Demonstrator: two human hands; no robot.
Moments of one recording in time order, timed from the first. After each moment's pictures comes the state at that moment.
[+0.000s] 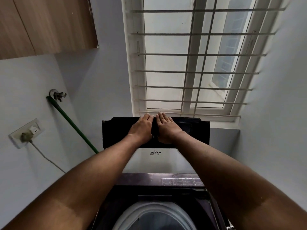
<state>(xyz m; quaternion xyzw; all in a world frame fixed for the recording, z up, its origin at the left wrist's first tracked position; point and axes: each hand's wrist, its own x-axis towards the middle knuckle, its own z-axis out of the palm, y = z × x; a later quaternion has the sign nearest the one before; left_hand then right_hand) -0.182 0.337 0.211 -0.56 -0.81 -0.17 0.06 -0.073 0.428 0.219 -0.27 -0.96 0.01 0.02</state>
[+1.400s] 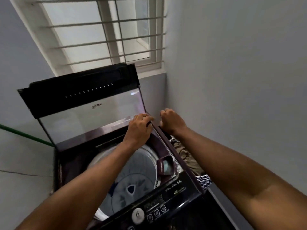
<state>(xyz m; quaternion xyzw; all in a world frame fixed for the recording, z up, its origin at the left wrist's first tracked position) 0.065 0.237 0.093 -0.72 -0.62 -0.31 -0.02 0.221 0.293 0.121 -0.52 -0.84 0.06 0.13</state>
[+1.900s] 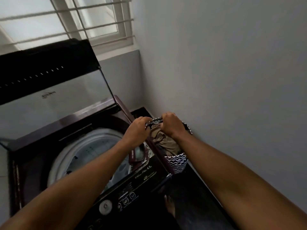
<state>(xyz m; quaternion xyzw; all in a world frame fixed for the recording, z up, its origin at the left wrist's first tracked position) 0.183 0.245 0.033 -0.74 -0.60 -0.23 -0.20 0.349 0.287 0.026 -0.62 -0.76 0.14 0.11</state>
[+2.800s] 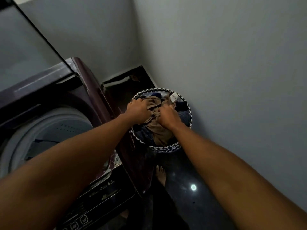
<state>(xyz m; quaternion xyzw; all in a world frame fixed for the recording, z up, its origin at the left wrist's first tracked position) 0.267 0.391 -0.119 -0.67 -0.68 0.11 -0.27 0.419 0.389 -0.171 -0.58 -0.77 0.26 -0.04</state>
